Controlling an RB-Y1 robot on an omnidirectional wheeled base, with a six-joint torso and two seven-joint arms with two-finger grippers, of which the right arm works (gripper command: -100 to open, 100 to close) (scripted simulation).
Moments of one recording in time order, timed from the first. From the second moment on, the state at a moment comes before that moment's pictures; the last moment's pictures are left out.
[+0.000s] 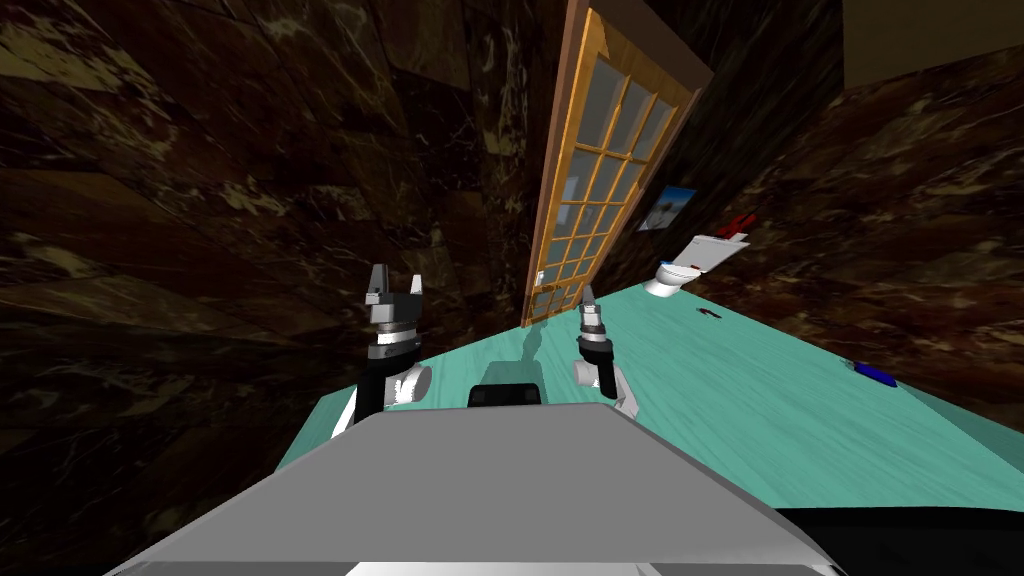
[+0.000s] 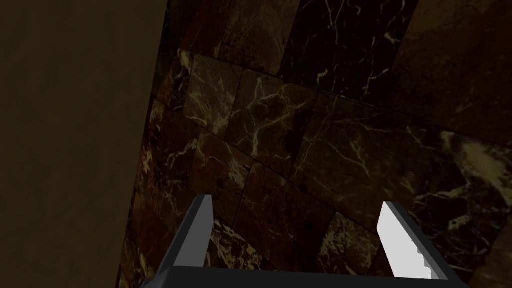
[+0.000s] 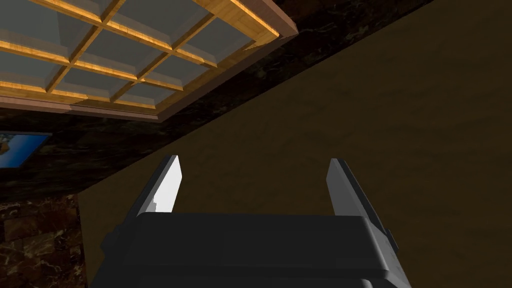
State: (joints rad) arm 0.33 -0.08 -0.09 -1.89 0.10 -0.74 0.40
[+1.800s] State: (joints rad) arm 0.19 -0.14 -0.12 -1.40 0.24 -0.85 0.66
